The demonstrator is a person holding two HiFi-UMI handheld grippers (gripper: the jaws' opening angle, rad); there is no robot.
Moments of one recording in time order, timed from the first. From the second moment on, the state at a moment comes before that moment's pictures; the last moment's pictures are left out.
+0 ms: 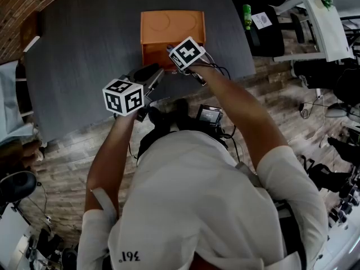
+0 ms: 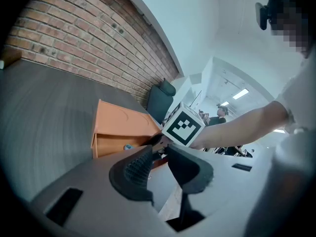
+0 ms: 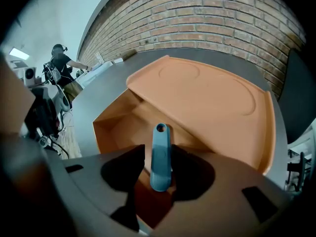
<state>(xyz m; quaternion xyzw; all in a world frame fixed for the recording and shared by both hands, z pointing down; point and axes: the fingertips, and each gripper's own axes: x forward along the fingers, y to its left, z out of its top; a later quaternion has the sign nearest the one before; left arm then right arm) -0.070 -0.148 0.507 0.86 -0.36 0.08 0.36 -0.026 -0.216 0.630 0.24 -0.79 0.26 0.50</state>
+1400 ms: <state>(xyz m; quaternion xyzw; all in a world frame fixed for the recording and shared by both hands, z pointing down) -0.072 -0.152 0.426 0.88 -0.37 0.00 0.30 -0.018 -0.213 0.500 0.30 -0.86 0.20 0.35</state>
